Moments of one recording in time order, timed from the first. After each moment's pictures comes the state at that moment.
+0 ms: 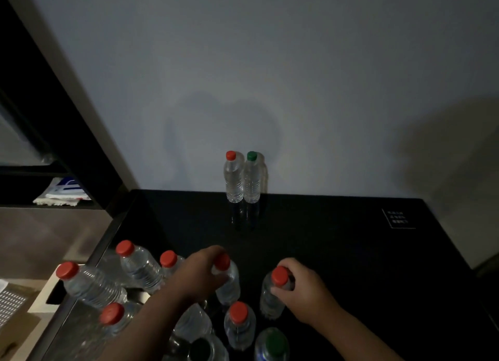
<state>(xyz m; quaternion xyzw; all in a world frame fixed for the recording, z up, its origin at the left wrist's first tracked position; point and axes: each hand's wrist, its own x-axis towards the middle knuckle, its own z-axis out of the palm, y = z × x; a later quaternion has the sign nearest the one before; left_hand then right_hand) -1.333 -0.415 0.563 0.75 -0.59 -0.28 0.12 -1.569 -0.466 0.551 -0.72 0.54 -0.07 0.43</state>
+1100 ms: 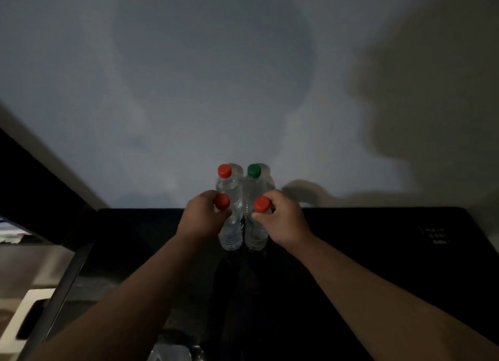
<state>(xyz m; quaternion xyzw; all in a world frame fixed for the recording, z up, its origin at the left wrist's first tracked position) -1.263 -0.650 0.532 0.77 -0.51 -0.25 0.30 -1.441 -0.699 0.516 -0.70 0.51 -0.28 0.42</state>
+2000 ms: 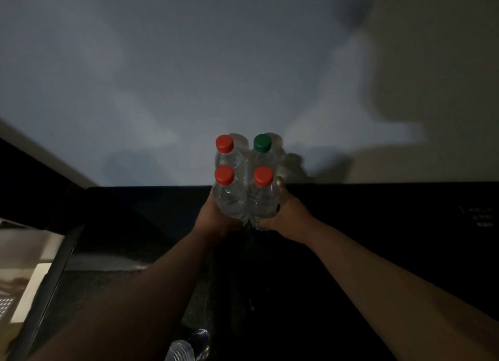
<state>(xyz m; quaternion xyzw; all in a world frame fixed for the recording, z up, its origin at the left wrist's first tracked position) -1.258 -0.675 0.436 0.77 -0.43 -0.40 0.25 -1.433 -0.729 0.436 -0.66 0.47 -0.18 0.56</state>
